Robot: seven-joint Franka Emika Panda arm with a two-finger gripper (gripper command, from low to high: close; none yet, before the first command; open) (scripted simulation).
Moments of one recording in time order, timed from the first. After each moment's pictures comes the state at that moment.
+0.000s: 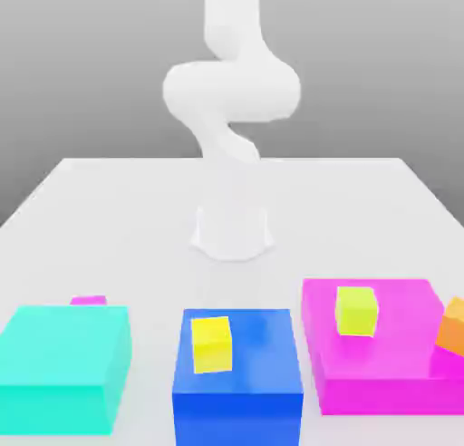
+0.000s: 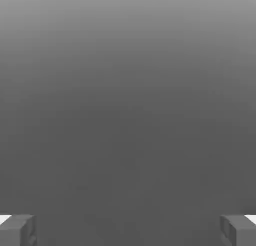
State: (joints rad) arm -0.02 -0.72 -0.04 -2.35 -0.04 2.35 0.74
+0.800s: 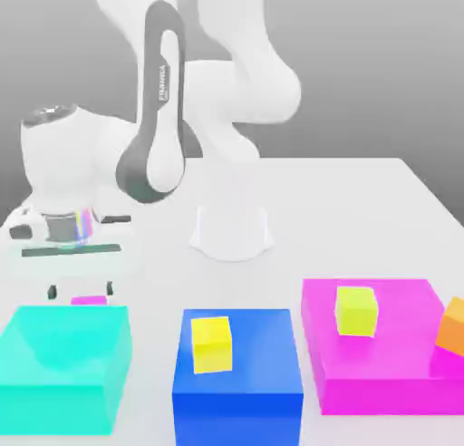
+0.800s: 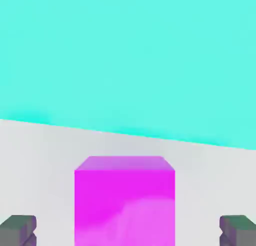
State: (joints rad) arm -0.36 0.18 -0.28 -2.79 0.26 2.96 -0.23
